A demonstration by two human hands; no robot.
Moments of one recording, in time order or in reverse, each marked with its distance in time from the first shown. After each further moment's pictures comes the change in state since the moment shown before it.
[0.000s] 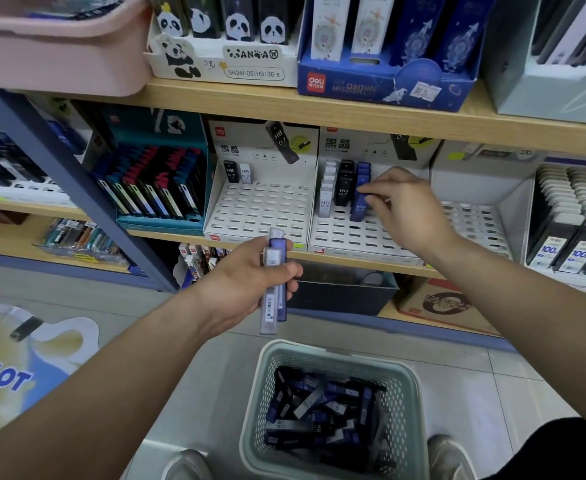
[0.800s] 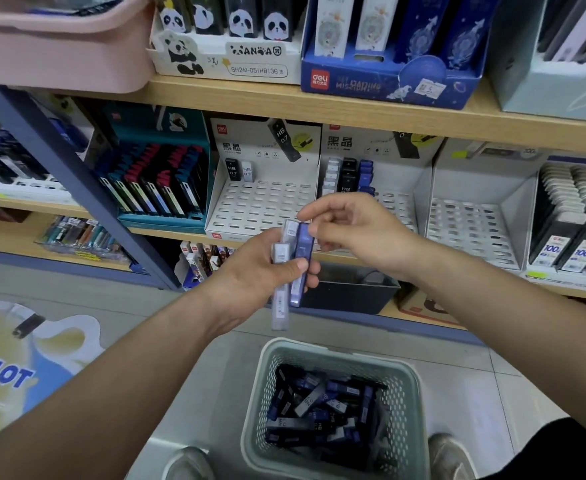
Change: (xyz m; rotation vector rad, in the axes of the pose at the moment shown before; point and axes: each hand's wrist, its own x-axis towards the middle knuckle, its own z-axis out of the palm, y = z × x) left_hand -0.001 0.003 0.006 0.060 -0.095 0.131; right_hand -0.012 -0.085 -0.006 0.902 -0.450 0.272
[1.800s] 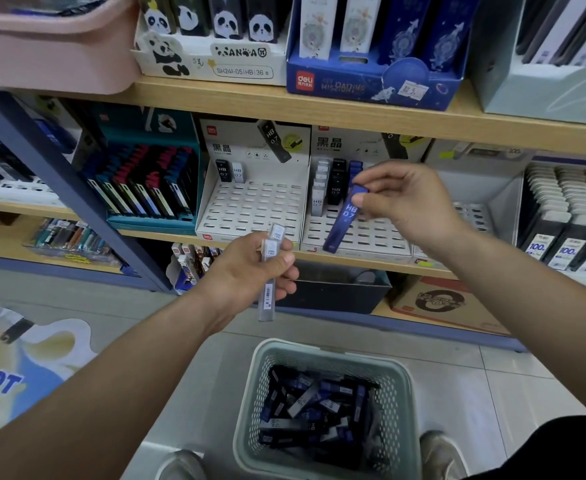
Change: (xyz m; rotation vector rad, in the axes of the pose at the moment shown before) left_hand 0.004 0.000 0.001 0.127 0.160 -0.080; right_hand -0.011 0.002 -0.058 -0.021 0.364 -0.057
